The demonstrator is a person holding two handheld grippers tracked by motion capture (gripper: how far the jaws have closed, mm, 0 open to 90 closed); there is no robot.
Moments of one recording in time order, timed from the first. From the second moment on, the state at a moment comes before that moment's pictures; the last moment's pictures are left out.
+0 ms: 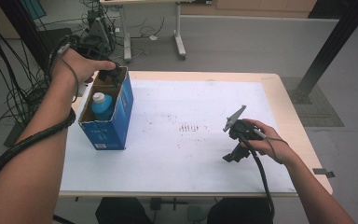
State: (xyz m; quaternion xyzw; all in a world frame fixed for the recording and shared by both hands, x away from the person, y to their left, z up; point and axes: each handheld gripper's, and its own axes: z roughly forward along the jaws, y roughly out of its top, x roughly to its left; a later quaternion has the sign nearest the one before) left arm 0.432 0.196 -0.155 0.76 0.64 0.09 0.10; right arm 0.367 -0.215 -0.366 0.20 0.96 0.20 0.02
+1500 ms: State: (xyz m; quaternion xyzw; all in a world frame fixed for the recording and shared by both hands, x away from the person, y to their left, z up) left arm 0.455 0.081 -0.200 0.82 0.55 0.09 0.14; right arm 0.366 -0.217 -0.353 0.19 0.96 0.19 0.02
